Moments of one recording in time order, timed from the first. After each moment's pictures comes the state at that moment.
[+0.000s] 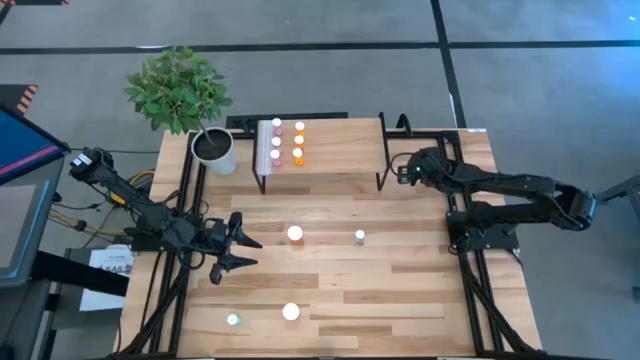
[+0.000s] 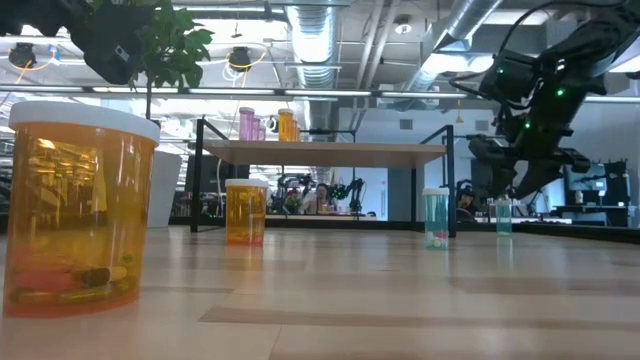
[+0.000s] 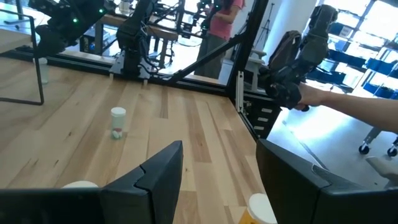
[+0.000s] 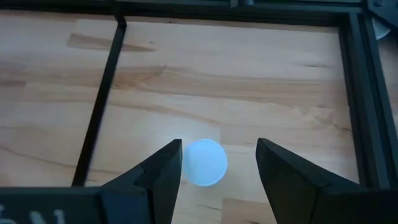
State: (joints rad) left arm -0.60 0.73 0.27 0.36 -0.39 -0.32; right arm -0.58 1.03 0.44 -0.39 0.50 0.76
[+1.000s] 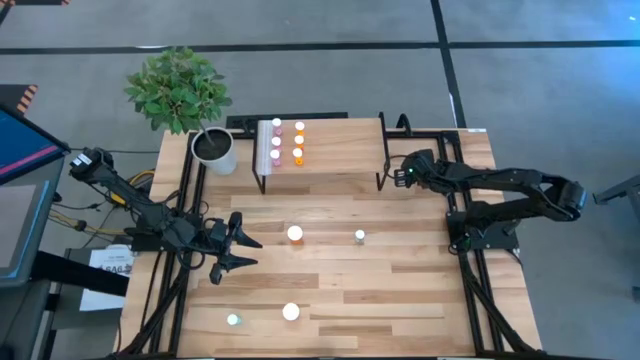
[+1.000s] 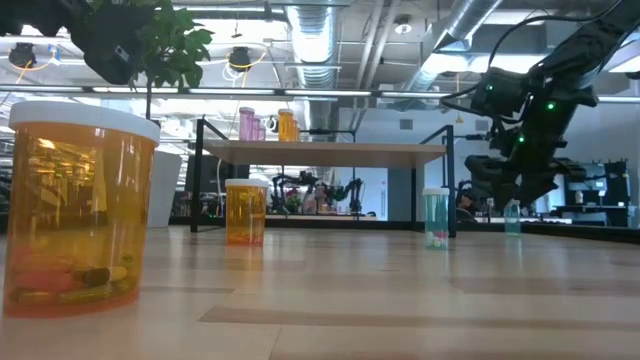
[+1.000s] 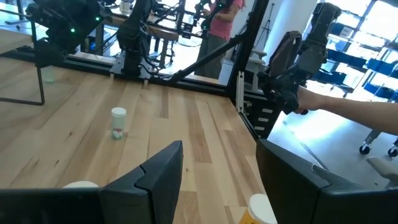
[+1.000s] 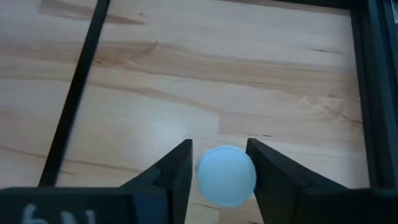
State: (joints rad) left arm -0.60 0.73 0.27 0.36 -0.39 -0.32; right arm -0.58 1.16 0.44 -0.34 0.49 0.75
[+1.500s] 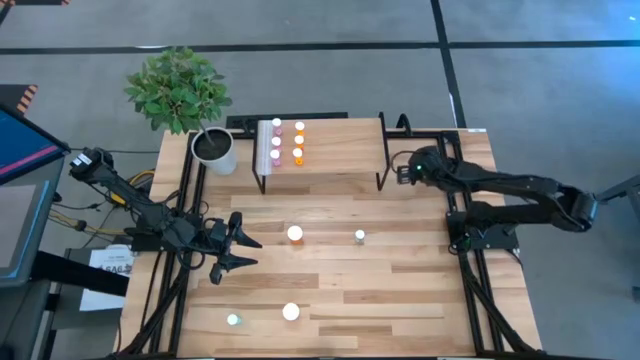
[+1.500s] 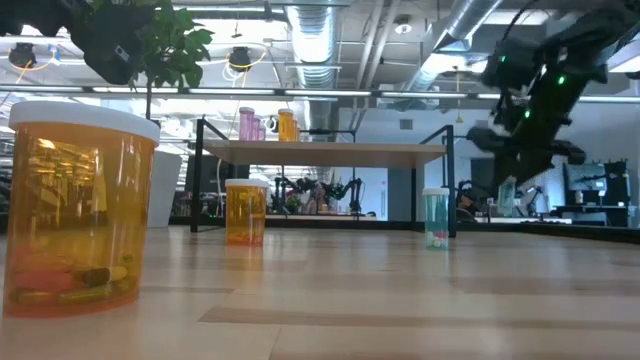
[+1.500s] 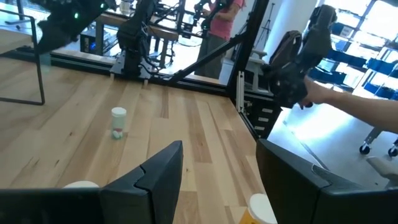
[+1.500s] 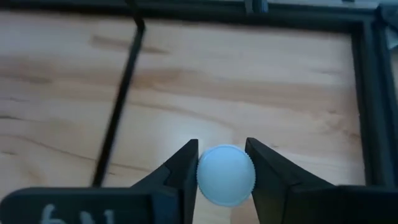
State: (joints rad) left arm -0.60 0.73 0.27 0.36 -0.39 -0.32; right arm -0.58 1.00 0.47 -0.42 0.46 0.73
